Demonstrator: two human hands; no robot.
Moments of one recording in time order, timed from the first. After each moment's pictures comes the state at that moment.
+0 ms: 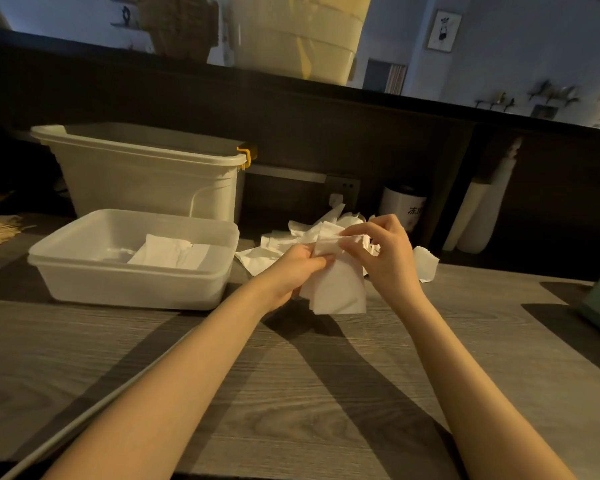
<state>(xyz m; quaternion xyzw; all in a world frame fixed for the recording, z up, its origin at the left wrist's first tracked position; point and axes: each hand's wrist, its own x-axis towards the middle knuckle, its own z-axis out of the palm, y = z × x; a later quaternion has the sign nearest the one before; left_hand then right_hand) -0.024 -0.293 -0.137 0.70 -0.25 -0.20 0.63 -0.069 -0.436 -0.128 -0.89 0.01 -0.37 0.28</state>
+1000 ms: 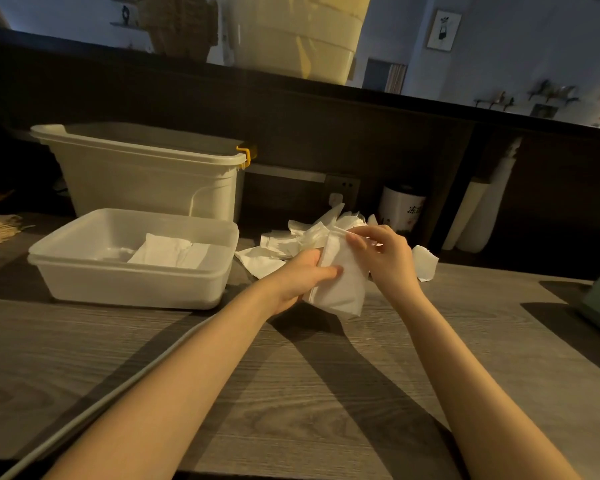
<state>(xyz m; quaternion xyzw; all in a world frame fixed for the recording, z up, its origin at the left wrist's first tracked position) -0.028 -0.298 -0.139 0.71 -0.27 -0.23 0.61 -0.070 -0.435 -0.130 -0.85 0.02 -0.34 0.40</state>
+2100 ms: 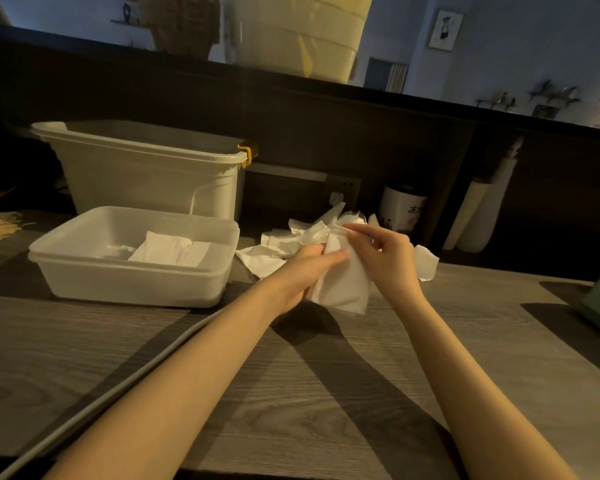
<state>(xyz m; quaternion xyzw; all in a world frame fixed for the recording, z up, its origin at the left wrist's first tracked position) -0.031 -0.303 -0.138 0.68 -0.24 -0.22 0.66 -0.072 -0.433 -0.131 -0.84 0.01 -0.36 0.40</state>
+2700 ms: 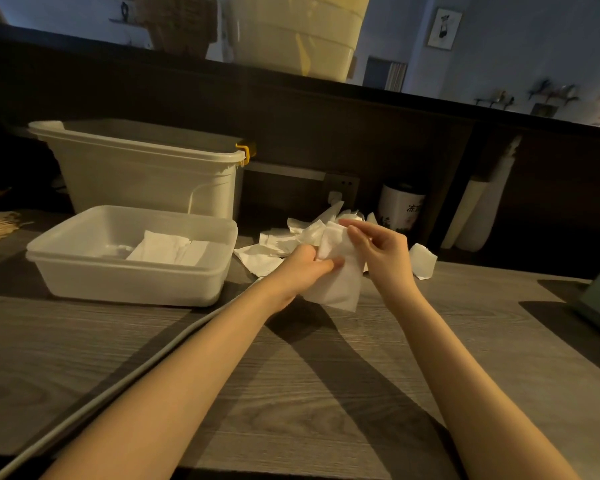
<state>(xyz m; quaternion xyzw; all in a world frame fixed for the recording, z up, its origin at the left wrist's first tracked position) -0.023 -0.303 -0.145 0.74 -0.24 -0.16 0.60 -0.069 -0.432 -0.132 -0.80 -0.03 -0.34 0.50</state>
